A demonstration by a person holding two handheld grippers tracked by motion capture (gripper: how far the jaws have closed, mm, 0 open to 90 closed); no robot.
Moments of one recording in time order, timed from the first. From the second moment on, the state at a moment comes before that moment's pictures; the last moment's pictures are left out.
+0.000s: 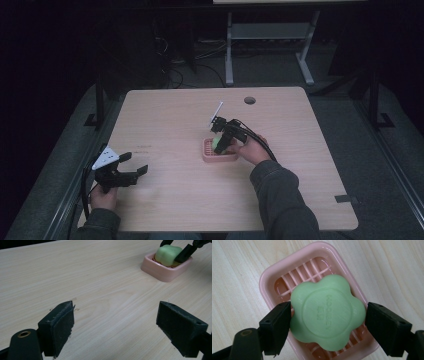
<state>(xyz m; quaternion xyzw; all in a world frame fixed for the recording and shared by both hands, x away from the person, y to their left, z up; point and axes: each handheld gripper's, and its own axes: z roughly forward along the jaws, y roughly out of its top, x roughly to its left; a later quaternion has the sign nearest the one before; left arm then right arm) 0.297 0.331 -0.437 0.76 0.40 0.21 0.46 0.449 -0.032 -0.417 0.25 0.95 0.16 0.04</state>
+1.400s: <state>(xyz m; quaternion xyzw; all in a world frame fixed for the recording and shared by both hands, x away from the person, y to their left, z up) 0.297 0.330 -0.437 0.77 0.40 0.20 0.46 0.440 -0.046 -0.397 0.26 0.94 0.21 0.04</state>
